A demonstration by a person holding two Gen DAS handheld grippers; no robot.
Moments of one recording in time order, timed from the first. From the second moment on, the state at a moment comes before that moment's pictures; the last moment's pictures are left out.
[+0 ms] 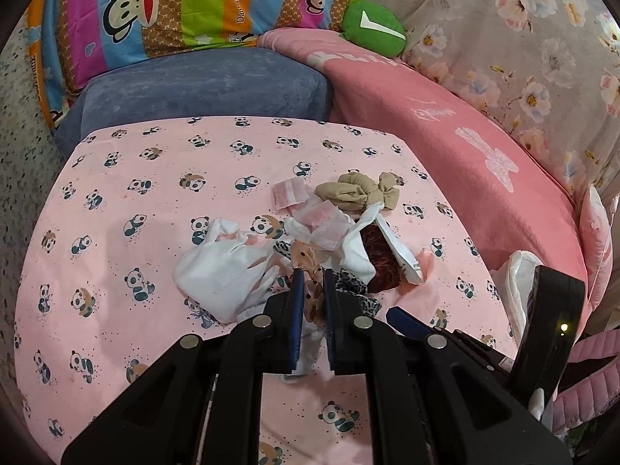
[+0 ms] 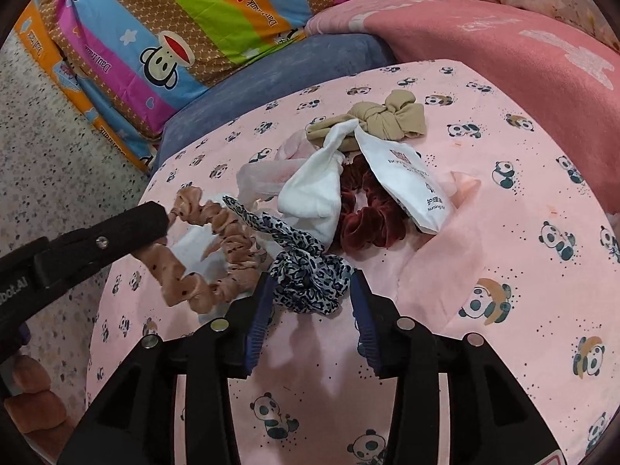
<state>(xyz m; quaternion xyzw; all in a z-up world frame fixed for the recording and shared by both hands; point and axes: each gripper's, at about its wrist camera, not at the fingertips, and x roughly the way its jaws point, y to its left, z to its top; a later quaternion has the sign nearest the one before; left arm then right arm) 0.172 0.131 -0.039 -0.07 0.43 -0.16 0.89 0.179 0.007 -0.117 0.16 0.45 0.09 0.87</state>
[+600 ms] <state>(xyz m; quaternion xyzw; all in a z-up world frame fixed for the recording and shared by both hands) 0.160 0.113 -0.022 -0.06 0.42 -0.17 0.89 0.151 -0.017 -0.085 0.18 0.40 0.09 0.89</state>
